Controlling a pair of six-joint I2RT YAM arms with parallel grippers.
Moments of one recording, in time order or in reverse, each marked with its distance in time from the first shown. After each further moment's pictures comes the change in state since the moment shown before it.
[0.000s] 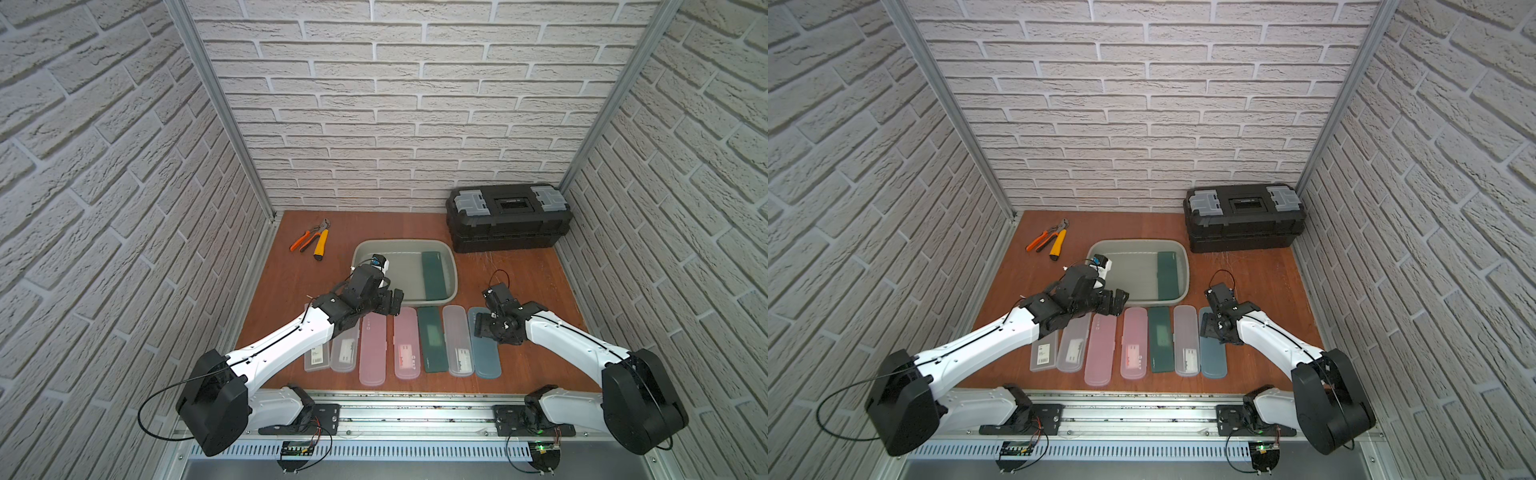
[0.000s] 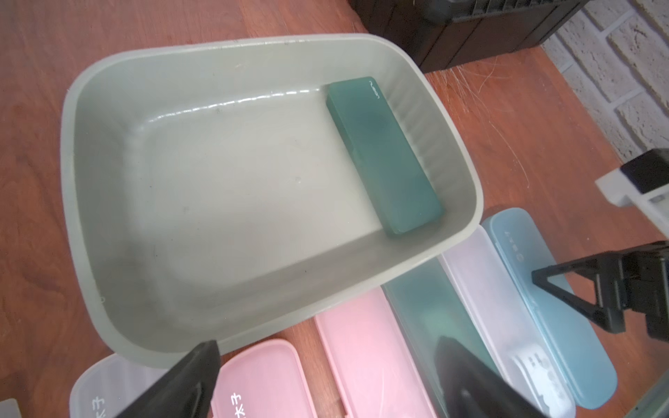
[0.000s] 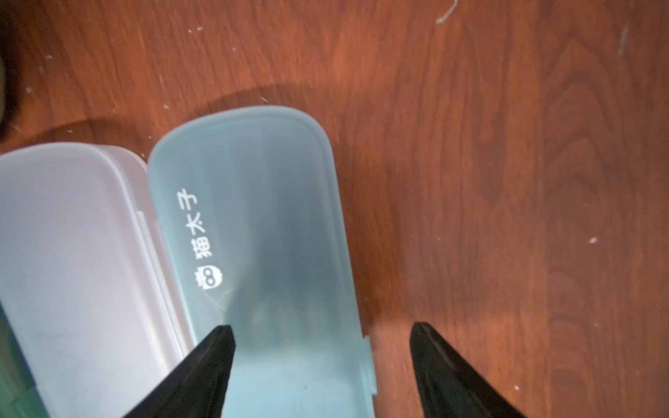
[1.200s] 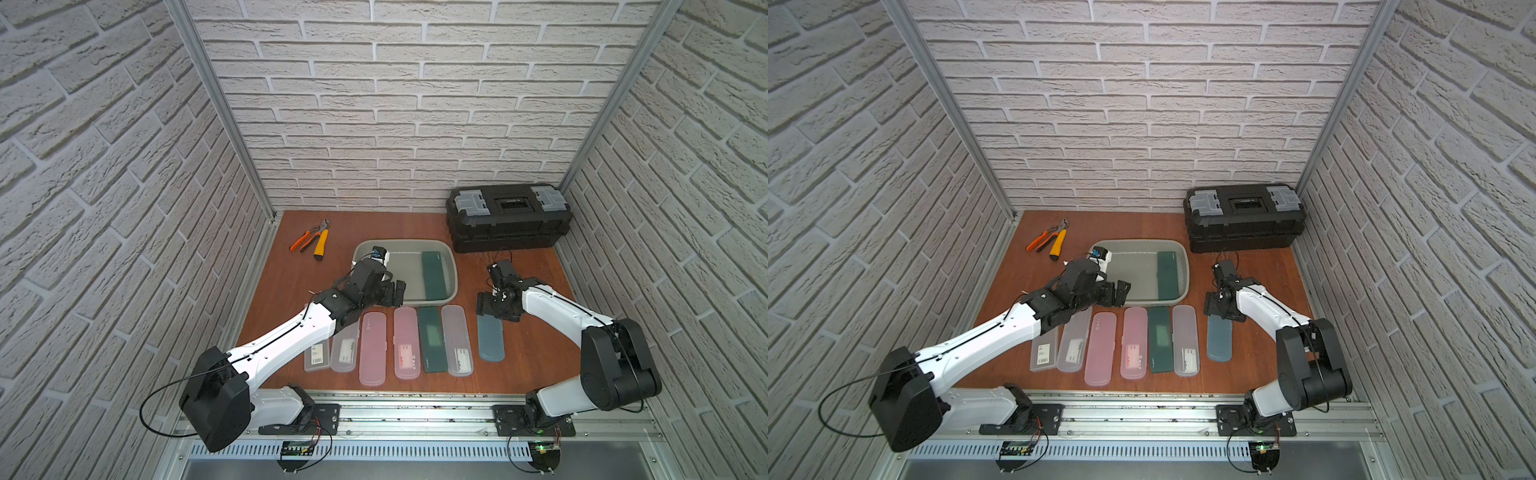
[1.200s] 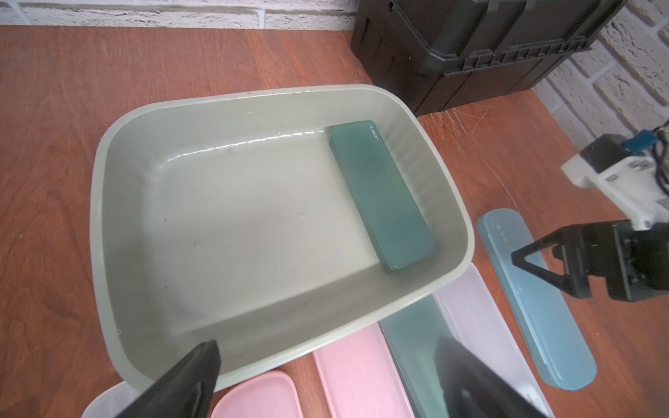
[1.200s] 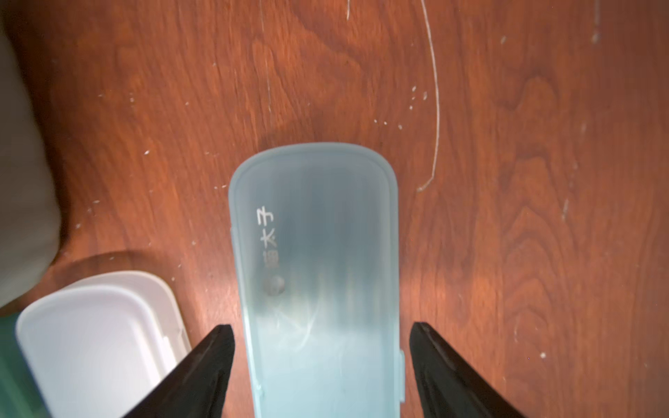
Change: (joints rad) left arm -0.006 0.025 0.048 0.025 -0.039 -0.013; right arm -0.143 0.164 0.210 -0.041 -0.020 -0.158
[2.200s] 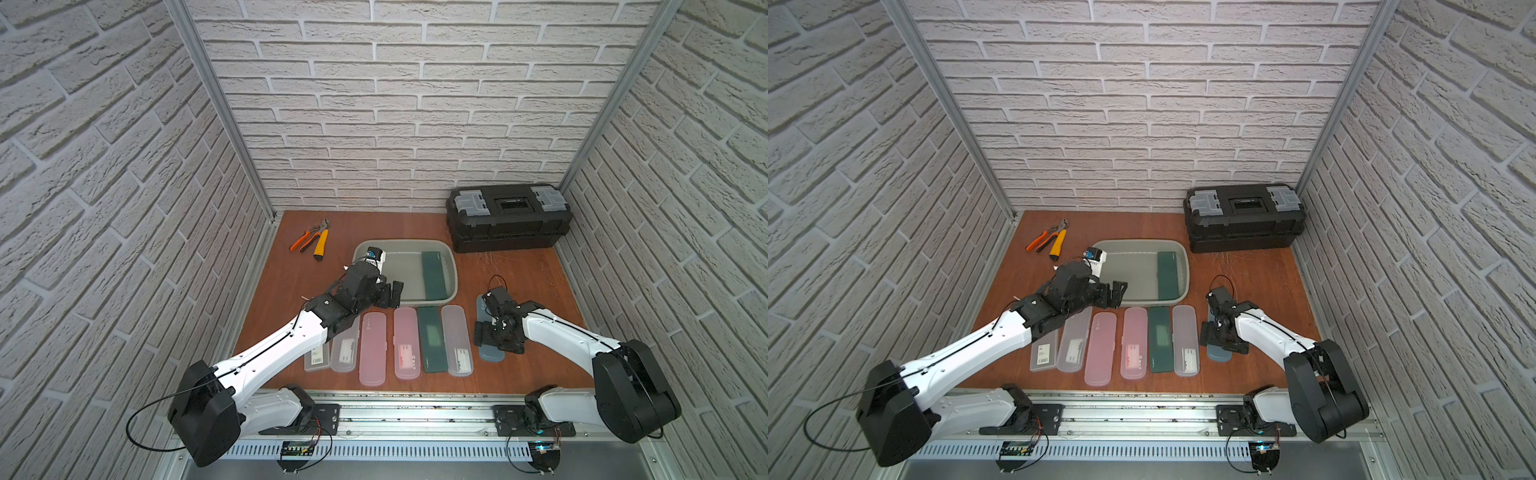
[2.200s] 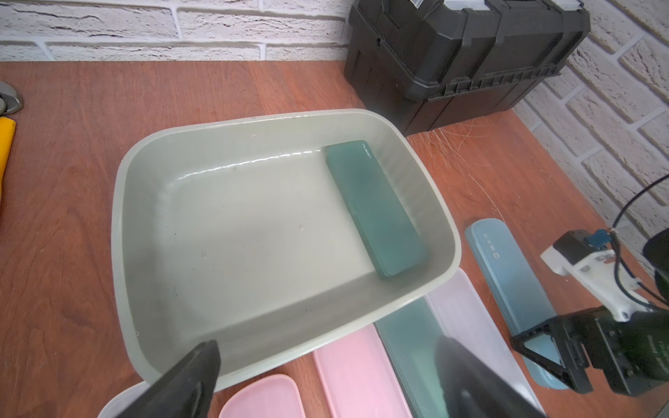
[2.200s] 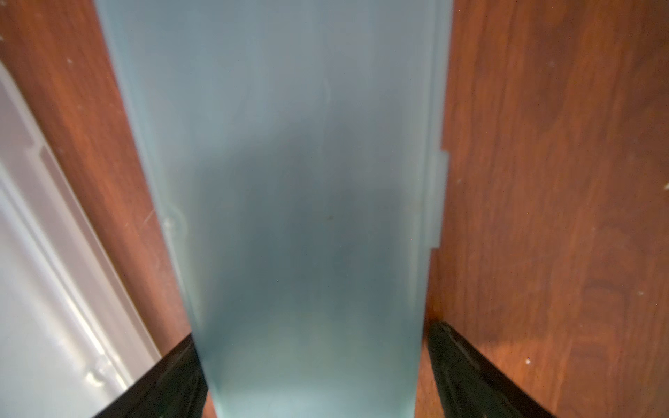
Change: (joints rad) left arm 0.000 -0.087 -0.045 0.026 -0.009 0.020; right arm 0.130 -0.115 -0.229 -0.050 -0.025 0.129
